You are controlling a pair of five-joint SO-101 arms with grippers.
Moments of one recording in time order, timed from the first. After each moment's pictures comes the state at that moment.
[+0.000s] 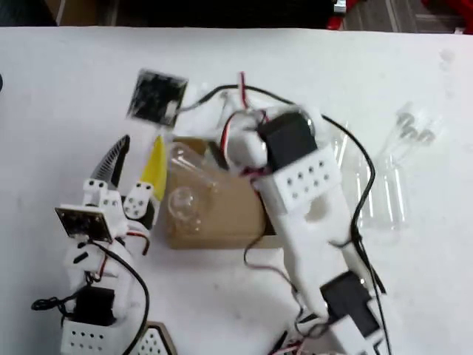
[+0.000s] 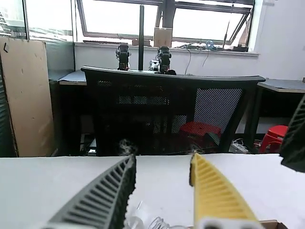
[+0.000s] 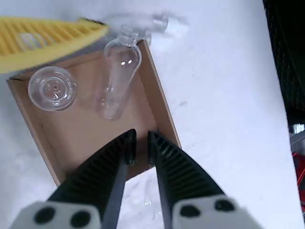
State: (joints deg) left arm 0.7 -103.6 91.2 18.8 4.4; right arm -33.1 -3.7 -29.8 97.2 47.6
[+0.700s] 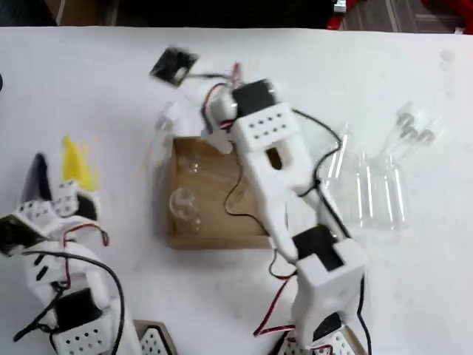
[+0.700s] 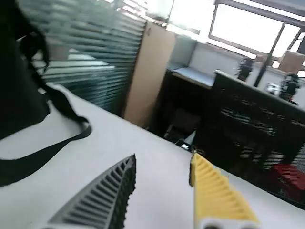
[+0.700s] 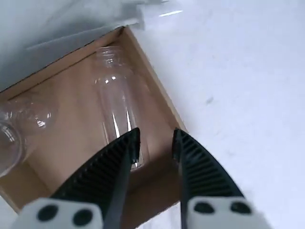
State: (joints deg) left arm -29.0 -103.6 91.2 23.7 20.0; right arm -29.4 18.2 -29.8 84.8 39.3
